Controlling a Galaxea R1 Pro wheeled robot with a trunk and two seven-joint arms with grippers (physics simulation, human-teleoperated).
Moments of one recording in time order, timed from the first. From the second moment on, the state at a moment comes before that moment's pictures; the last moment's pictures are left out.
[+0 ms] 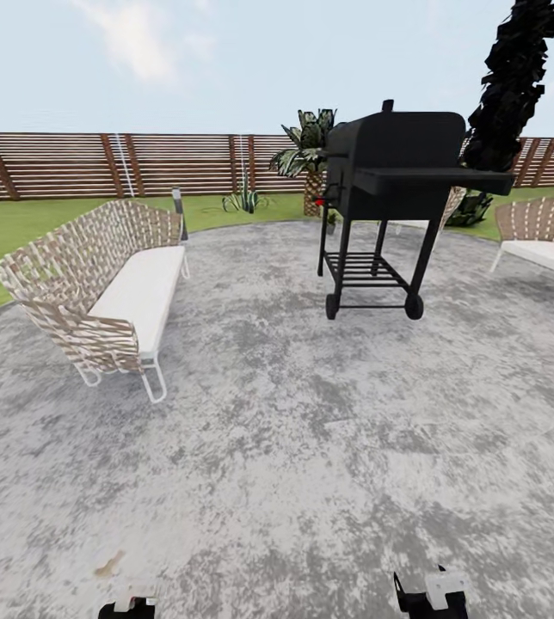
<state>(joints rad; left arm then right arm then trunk) -0.40 0.10 -0.01 -0.15 0.02 -0.22 -0.10 -0.37 -0.09 -0.16 -0.11 0.32 -0.66 -0.10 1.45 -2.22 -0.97</state>
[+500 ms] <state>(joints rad) -0.40 0.10 -0.01 -0.15 0.02 -0.22 -0.10 -0.37 -0.09 -0.16 -0.11 0.32 -0.66 -0.10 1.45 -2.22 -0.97</state>
